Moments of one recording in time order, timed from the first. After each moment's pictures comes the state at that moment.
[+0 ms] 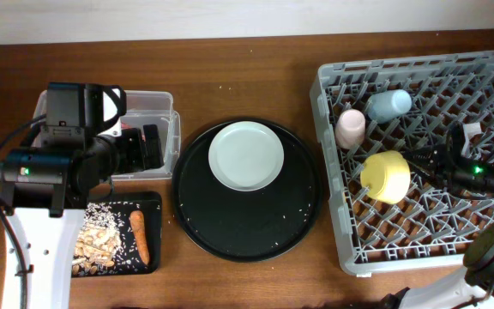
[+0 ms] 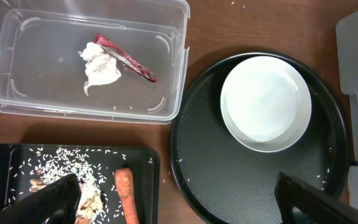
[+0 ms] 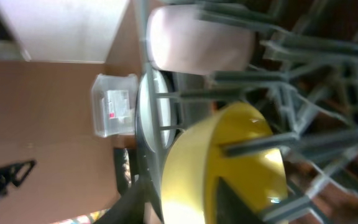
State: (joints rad) left arm -0.09 1.31 1.59 -1.28 0.03 -0.18; right arm -0.70 1.84 1.25 -1.19 -1.07 -0.39
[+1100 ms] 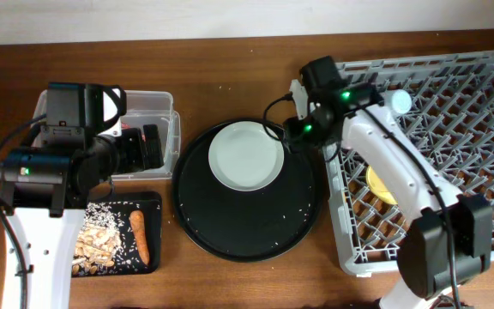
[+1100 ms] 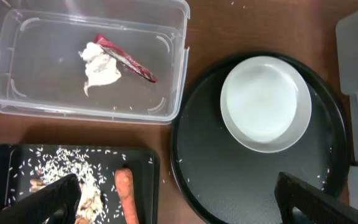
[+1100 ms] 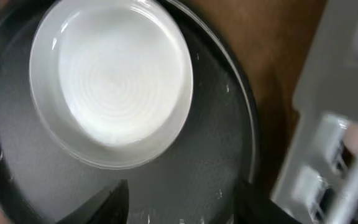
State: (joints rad) left arm -0.09 1.31 1.59 -1.28 0.03 -0.18; right arm 0.33 1.82 1.53 -0.98 -0.17 0.11
